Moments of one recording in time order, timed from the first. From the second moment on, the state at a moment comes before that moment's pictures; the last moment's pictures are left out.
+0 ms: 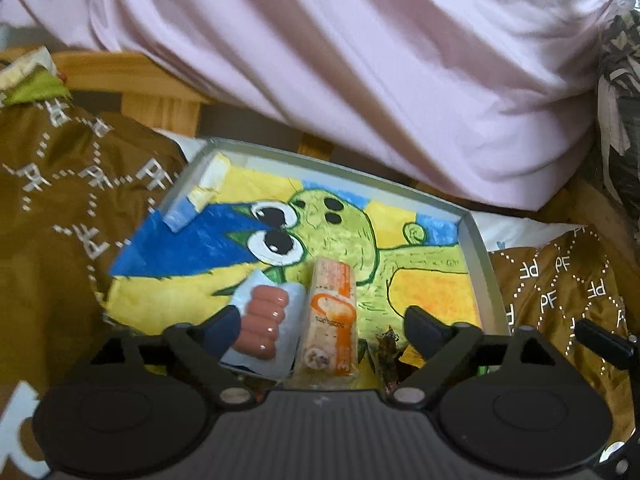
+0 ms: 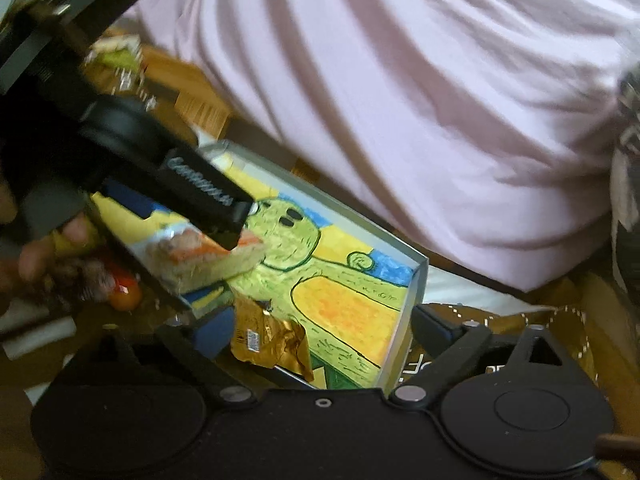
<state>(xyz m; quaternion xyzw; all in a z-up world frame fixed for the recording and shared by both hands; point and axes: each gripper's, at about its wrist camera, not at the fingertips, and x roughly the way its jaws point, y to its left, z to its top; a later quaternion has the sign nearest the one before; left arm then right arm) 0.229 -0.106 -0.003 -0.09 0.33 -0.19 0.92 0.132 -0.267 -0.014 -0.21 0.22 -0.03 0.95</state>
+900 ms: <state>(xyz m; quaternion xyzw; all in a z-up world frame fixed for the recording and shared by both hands) 0.077 -0.042 0.058 -0.07 0.22 -0.15 0.96 -0.003 -0.281 0.049 -0.04 0.10 -0.03 0.99</state>
